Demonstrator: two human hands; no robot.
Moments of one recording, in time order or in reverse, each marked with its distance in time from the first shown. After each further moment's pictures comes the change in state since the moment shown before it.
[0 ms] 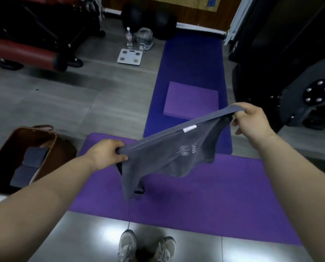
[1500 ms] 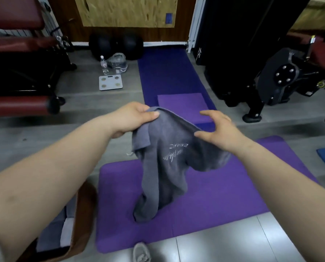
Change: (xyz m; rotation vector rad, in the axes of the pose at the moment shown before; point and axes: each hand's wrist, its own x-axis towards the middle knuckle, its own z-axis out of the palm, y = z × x) left_hand -0.001 -0.076 -0.204 -0.528 -0.206 0.373; right_hand -0.109 -0.168 0.181 -0.326 -0.037 -0.007
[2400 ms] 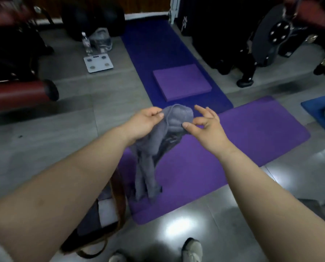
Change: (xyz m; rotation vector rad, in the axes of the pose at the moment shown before) left_hand -0.094 -0.174 -0.097 -0.086 -0.129 0.085; right_hand -0.069 -0.165 0.219 0.341 0.229 0.177
